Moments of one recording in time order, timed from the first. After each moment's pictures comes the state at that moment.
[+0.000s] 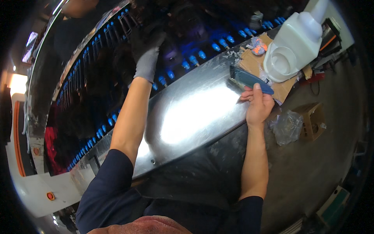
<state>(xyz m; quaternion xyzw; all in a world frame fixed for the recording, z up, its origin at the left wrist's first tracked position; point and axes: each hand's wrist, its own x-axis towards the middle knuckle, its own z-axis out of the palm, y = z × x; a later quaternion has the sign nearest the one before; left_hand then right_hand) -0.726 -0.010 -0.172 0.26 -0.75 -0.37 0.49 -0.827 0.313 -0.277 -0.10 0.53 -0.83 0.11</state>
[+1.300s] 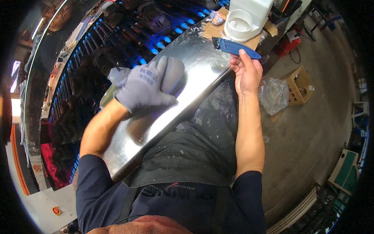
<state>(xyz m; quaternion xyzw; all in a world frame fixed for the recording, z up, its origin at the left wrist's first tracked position) -0.645 0.136 -0.121 0.05 -0.99 0.01 -0.14 -0.822 0.377 -0.239 -0.07 0.43 -0.89 0.14</state>
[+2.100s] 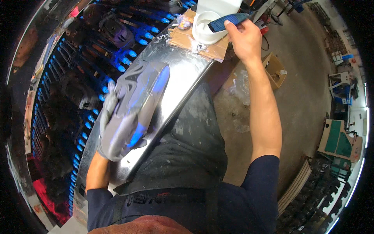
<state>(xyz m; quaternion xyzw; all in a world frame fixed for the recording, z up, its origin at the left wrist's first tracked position) -0.592 0.109 -0.165 -0.14 -0.91 -0.30 0.24 -0.918 0.393 -0.150 -0.18 0.83 -0.51 -0.12</state>
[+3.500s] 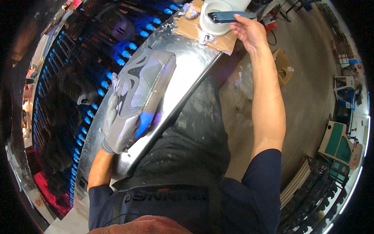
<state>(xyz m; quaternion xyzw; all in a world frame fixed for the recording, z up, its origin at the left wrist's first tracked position) -0.557 0.083 -0.253 -0.06 -0.92 -0.36 0.17 -0.978 0.402 -0.198 -0.04 0.63 -0.75 0.19</state>
